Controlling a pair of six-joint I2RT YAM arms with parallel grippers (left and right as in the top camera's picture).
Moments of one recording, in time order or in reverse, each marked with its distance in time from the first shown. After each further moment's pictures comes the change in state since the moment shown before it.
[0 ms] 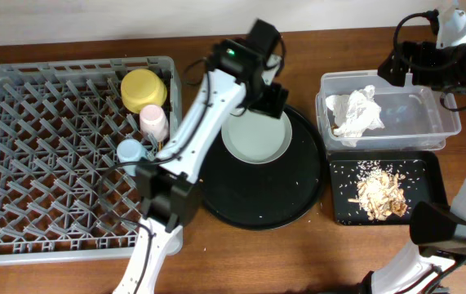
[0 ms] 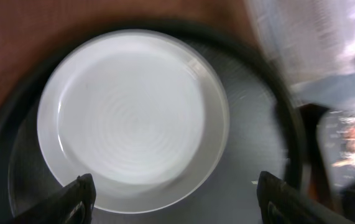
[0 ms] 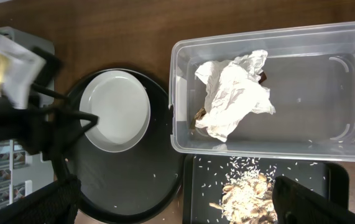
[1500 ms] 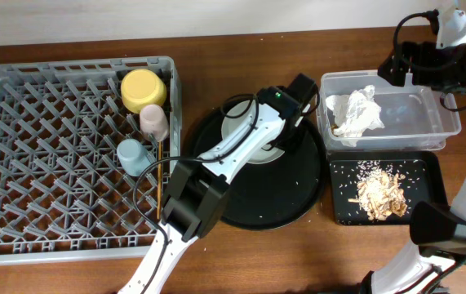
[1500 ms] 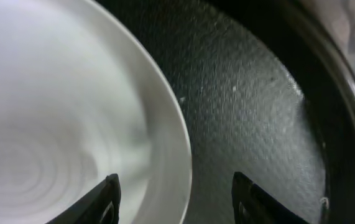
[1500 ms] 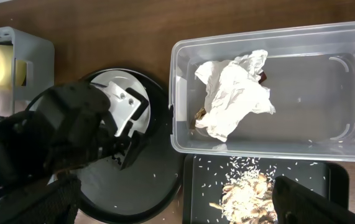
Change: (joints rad) left arm -0.158 0.042 -0.345 0.321 -0.065 -0.053; right arm 0.000 0.000 0.000 0.000 0.000 0.000
